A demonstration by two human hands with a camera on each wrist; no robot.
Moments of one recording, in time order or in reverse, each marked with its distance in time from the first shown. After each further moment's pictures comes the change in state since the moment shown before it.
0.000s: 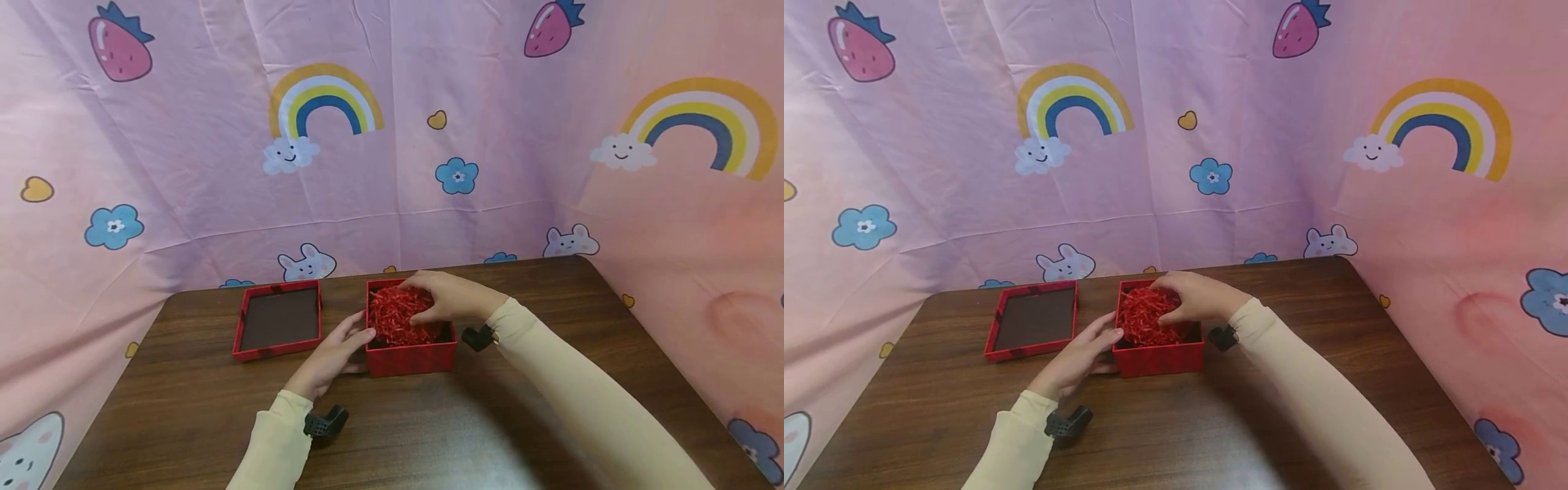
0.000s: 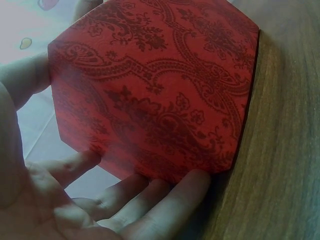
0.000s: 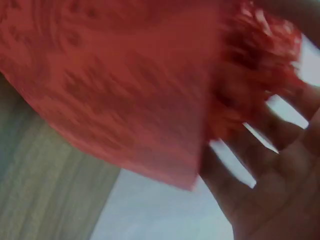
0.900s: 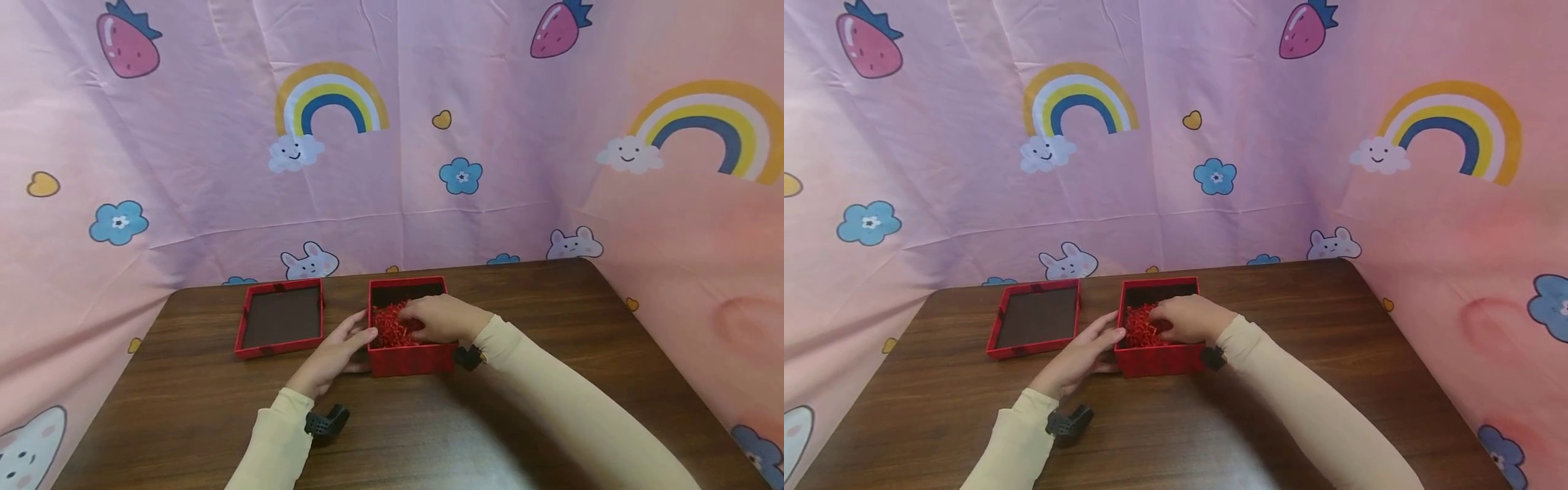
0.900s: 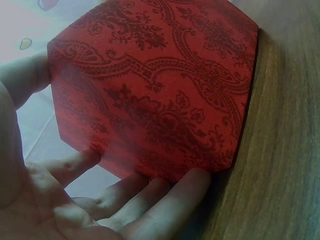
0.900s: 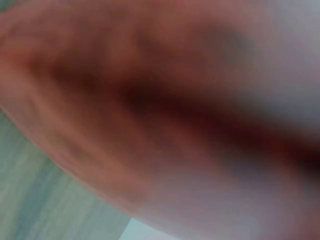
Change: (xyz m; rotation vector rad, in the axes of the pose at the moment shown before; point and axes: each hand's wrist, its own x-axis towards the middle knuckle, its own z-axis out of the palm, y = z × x) left_hand 0.000 -0.001 -0.001 -0.020 -0.018 -0.001; right_hand 0.007 -0.008 0.039 -0.266 -0.084 -0.072
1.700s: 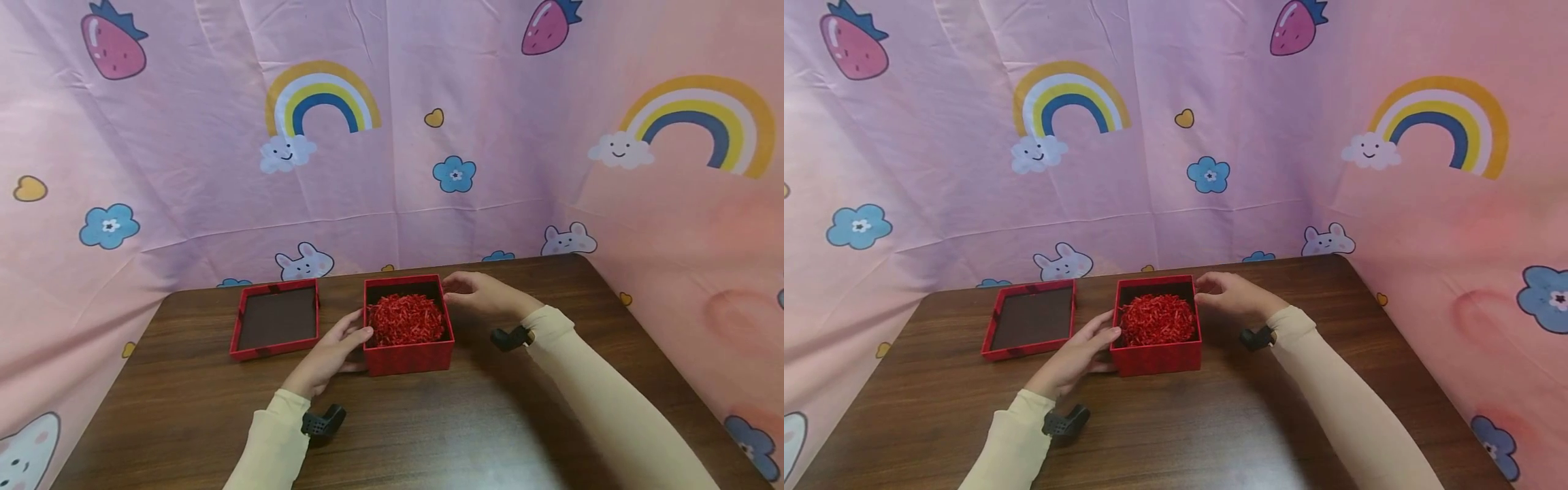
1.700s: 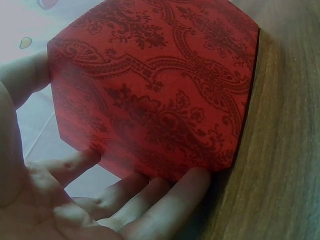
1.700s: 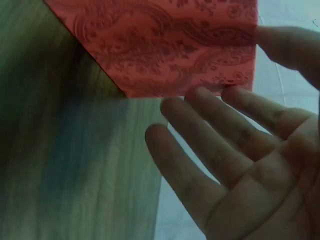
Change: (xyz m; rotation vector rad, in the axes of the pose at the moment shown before) left_hand 0.001 0.003 0.002 0.018 0.003 -0.007; right_hand -0.063 0.065 -0.015 0.672 0.165 0.296
